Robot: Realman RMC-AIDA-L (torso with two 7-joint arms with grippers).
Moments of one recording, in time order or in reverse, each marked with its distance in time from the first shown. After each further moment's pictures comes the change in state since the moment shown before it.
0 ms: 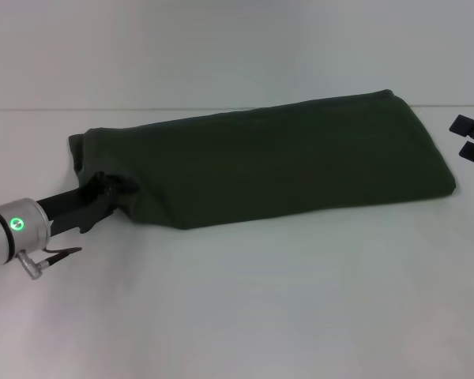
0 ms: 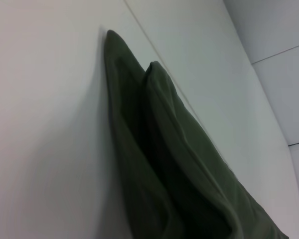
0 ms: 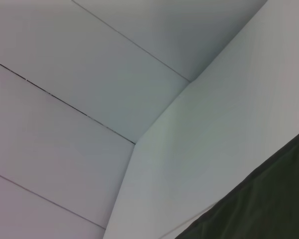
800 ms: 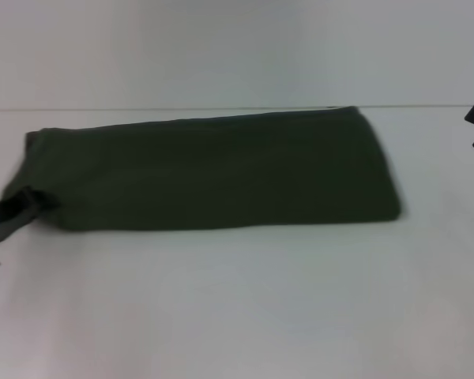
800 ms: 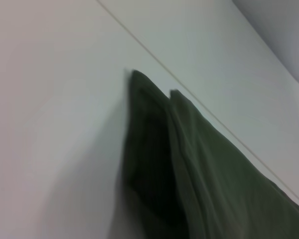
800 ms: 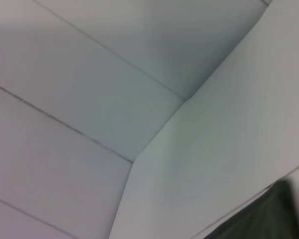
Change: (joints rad) left arm 0.091 0.025 -0.074 0.187 0.181 0.020 0.039; right arm 0.000 -0.002 0.053 0.001 0.000 0.006 0.006
